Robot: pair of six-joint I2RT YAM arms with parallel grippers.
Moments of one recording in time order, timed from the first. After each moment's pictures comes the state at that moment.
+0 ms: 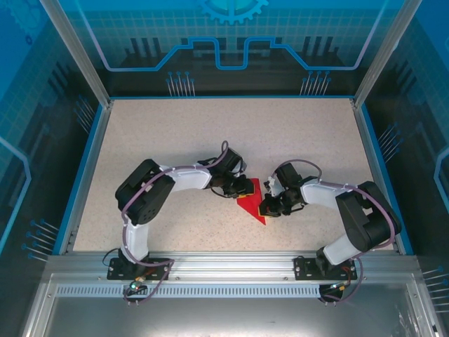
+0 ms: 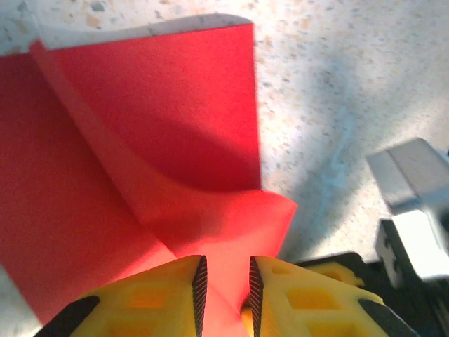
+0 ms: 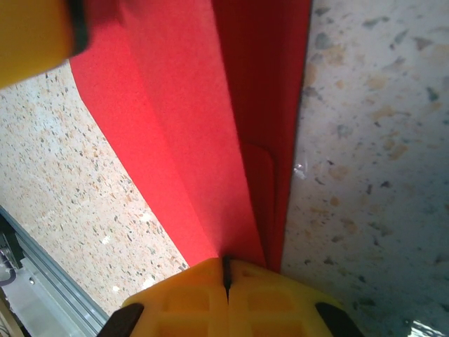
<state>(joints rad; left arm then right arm) -0.70 1.92 1.13 -0.18 0.49 -0.89 0.42 1.54 0.62 -0.41 -0.57 0.44</state>
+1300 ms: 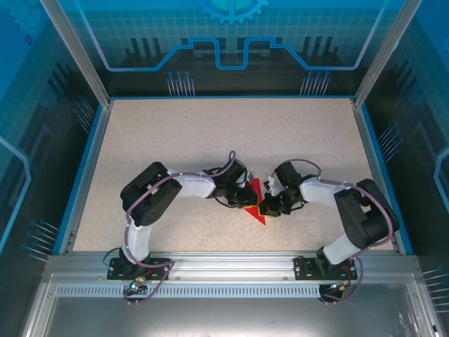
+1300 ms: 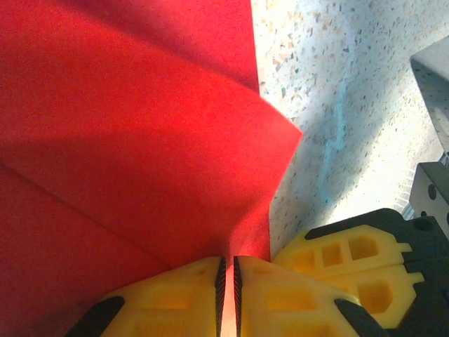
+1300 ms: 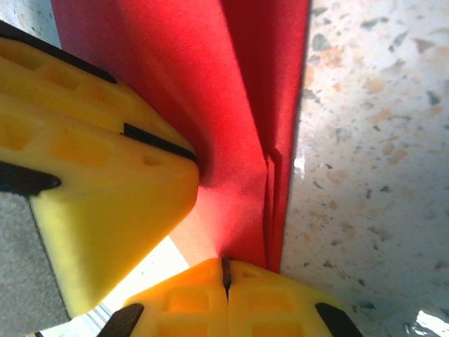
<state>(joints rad) -0.76 1.98 1.08 -0.08 0.55 -0.88 0.41 1.56 0.64 -0.43 -0.58 0.43</state>
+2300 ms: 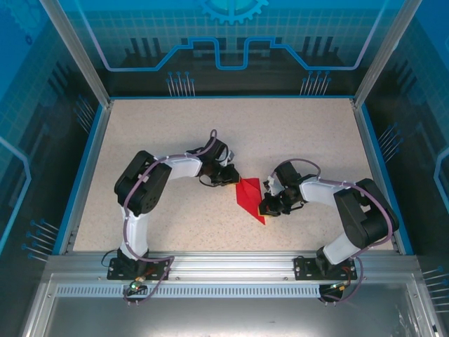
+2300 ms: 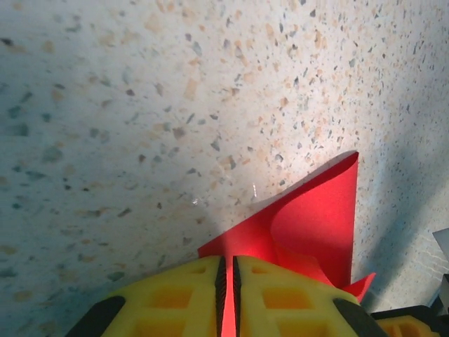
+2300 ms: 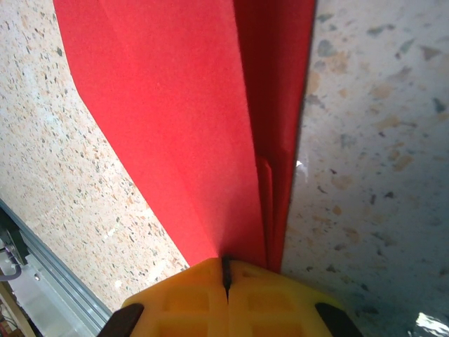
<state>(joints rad) -0.53 2.01 1.19 -0.24 0.49 -0.66 0.41 1.57 0.65 -0.43 -0.59 0.42</state>
